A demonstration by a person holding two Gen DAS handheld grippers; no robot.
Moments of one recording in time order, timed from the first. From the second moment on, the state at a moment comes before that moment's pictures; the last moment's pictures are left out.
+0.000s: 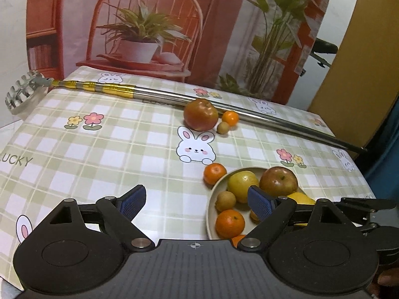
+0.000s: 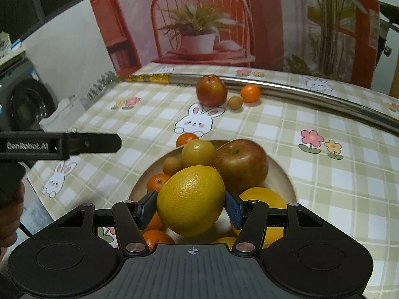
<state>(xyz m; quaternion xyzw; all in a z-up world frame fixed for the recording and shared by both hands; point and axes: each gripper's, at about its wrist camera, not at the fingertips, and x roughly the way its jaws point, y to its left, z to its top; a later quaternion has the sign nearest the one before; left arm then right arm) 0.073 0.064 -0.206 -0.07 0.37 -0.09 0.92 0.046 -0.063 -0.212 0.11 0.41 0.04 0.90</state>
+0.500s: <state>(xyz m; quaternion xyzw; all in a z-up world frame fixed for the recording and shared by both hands) 0.070 0.079 -0.208 -0.10 0.36 -0.07 0.92 0.056 -0.051 -0.226 0.09 0.45 0.04 0.89</state>
